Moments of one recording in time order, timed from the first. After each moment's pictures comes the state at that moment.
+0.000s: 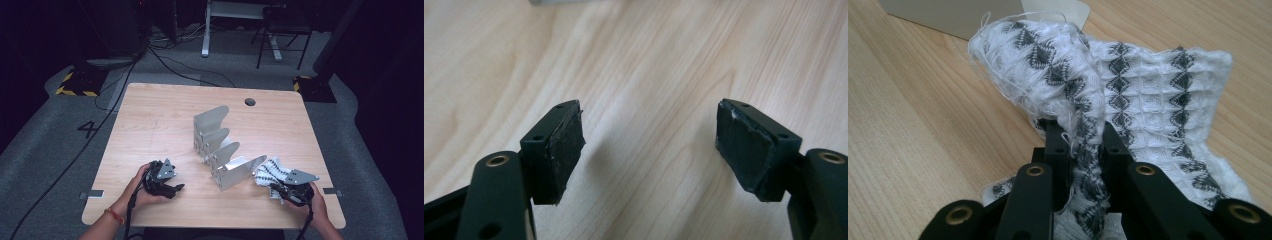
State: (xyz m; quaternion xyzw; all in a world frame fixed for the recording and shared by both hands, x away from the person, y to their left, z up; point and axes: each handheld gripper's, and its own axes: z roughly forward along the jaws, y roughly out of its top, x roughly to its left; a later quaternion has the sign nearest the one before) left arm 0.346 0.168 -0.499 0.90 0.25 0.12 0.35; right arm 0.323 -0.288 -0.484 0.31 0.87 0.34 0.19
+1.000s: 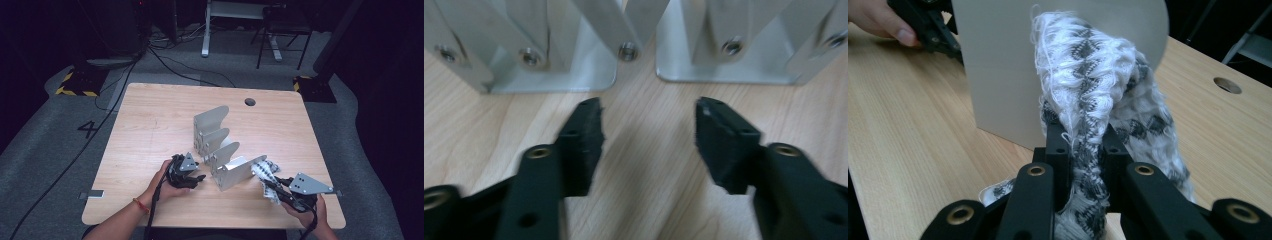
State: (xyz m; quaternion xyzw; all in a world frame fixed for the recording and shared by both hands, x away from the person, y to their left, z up) left arm 0.368 0.104 -0.495 0.88 0.24 0.14 0.38; right arm 0.287 -0.264 -0.432 0.25 0.82 0.46 0.24
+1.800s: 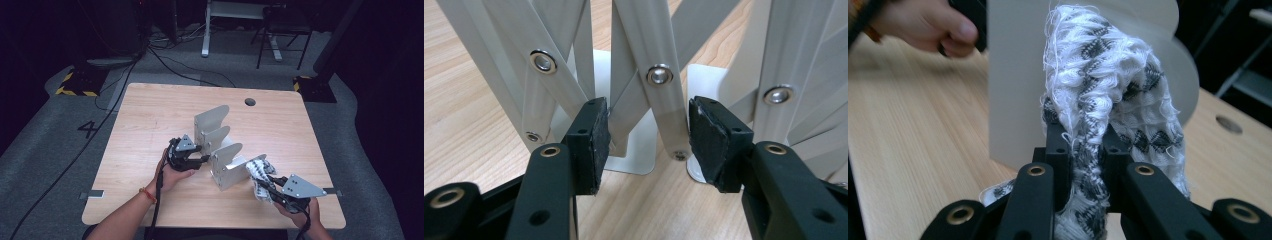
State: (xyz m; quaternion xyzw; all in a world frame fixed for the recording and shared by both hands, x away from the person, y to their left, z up) left arm 0.402 0.102 -0.469 0.83 0.30 0.11 0.46; right arm 0.281 -0.242 -0.422 0.21 0.81 0.48 0.27
